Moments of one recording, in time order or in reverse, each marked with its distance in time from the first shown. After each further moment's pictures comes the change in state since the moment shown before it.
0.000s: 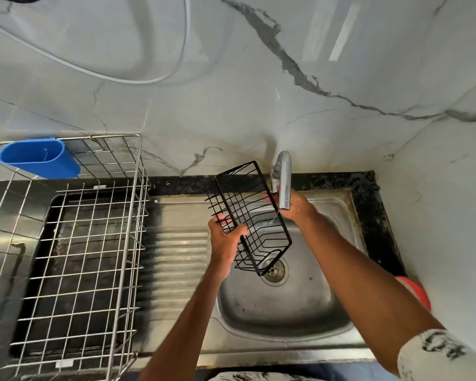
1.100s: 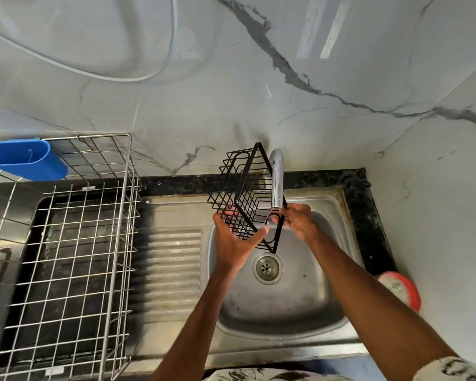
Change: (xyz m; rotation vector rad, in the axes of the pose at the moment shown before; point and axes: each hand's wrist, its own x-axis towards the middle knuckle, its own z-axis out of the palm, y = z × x) left_hand -0.019 0.002 0.021 0.262 -0.041 0.248; right_hand -0.020 0.031 -0.055 -0.286 0.032 -0.259
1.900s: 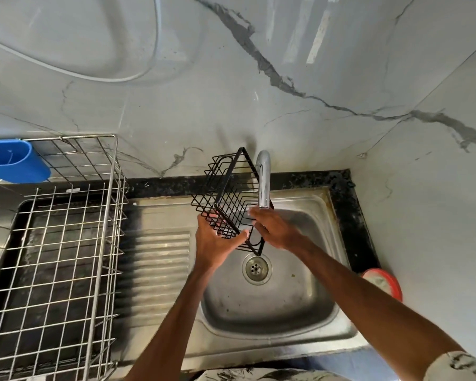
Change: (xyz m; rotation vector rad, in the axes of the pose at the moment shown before) left_hand 0.011 -0.007 -0.017 0.194 0.030 0.108; right_hand -0.033 0.010 -0.001 -1.443 -0.340 -0.744
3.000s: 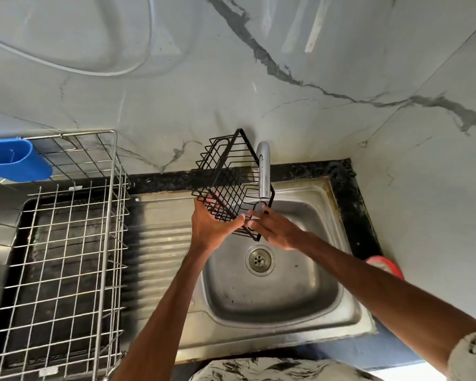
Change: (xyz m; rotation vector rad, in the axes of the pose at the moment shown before) left_hand 0.019 0.011 -0.017 0.041 -0.005 0.094; right_hand -0.029 -0.032 -0.018 0.146 -0.243 0.040
